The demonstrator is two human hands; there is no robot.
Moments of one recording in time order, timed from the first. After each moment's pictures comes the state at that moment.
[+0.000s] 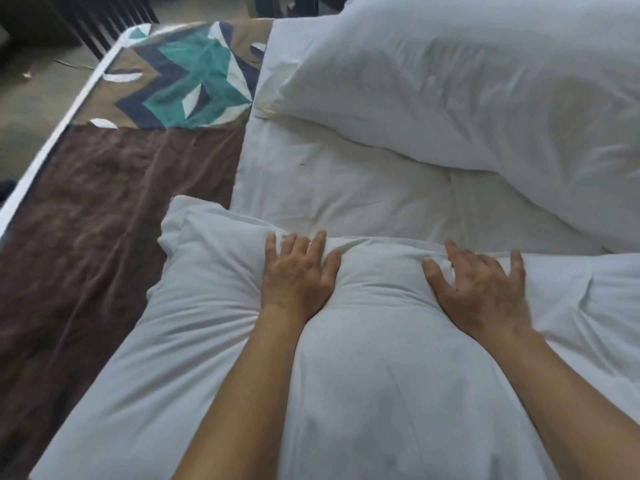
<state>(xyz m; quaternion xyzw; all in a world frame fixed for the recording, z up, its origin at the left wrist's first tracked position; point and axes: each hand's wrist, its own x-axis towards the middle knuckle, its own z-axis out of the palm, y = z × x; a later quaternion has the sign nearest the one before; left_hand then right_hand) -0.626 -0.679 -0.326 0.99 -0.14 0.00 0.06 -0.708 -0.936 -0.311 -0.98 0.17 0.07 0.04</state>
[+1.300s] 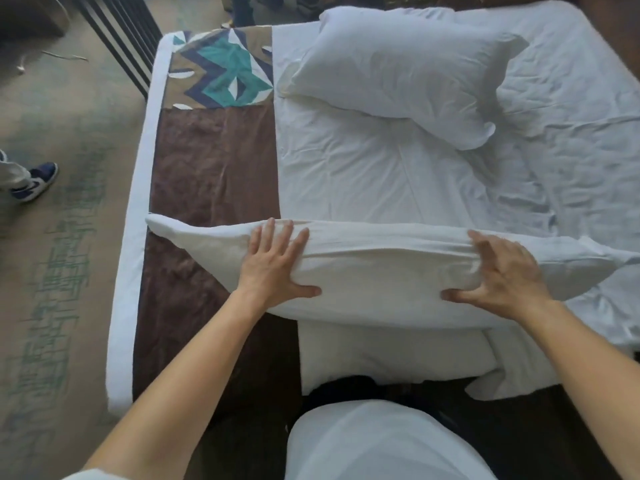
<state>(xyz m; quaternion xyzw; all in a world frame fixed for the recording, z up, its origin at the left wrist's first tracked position) -0.967 -0.448 -0.039 0.95 -0.31 -0.09 -0.03 -1.123 -0.832 0.007 -0.98 0.16 0.12 0.01</state>
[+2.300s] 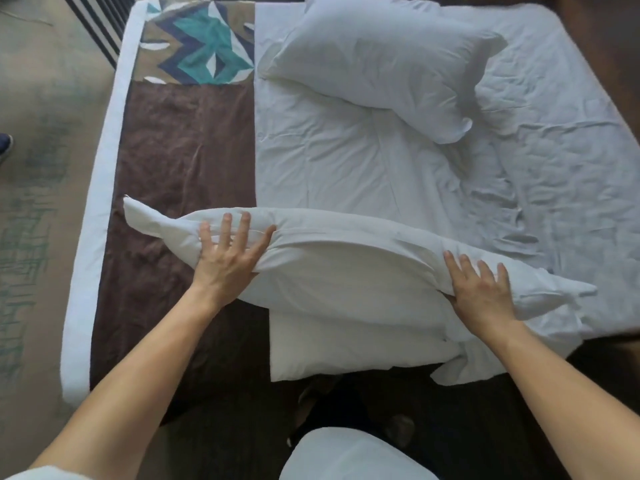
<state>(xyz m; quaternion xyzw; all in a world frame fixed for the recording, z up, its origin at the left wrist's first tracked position) -0.983 -0.418 -0.062 0.93 -0.34 -0.03 -0.11 -1.177 -0.837 -0.034 -0.95 0.14 0.22 -0.15</state>
